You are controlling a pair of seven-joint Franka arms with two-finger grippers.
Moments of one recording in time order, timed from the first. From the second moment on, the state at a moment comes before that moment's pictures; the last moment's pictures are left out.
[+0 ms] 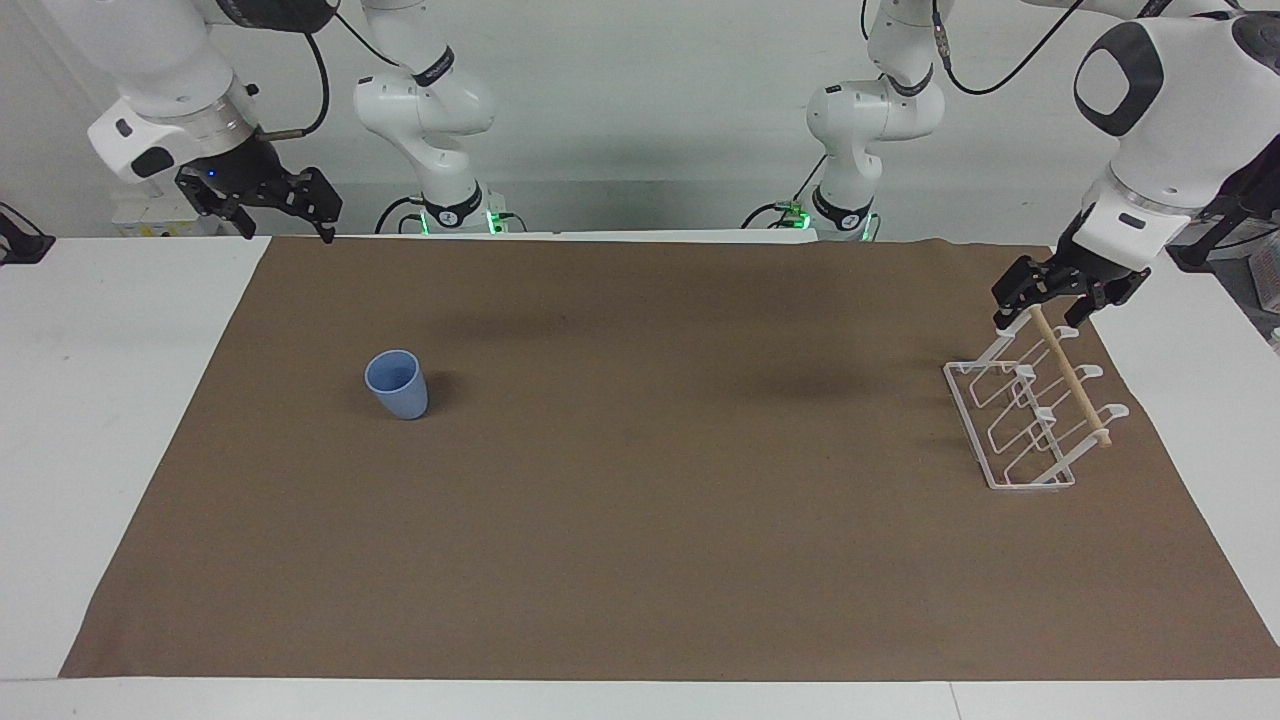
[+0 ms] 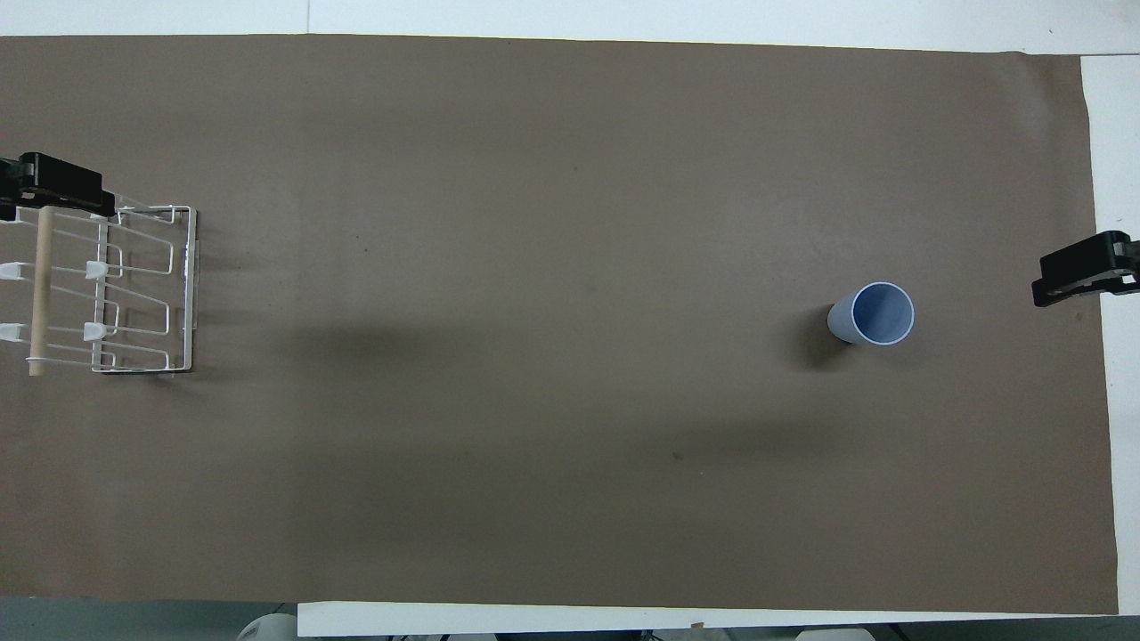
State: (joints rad) left arm -0.04 0.03 -0.03 -1.62 -0.03 1.67 0.01; right arm 0.00 -0.03 -0.05 -1.53 -0.04 1.35 0.00
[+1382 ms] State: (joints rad) left arm -0.04 0.01 -0.03 -1.62 -0.03 1.61 0.01; right arm 0.00 0.04 -0.05 -2.03 -0.03 1.93 -0.09
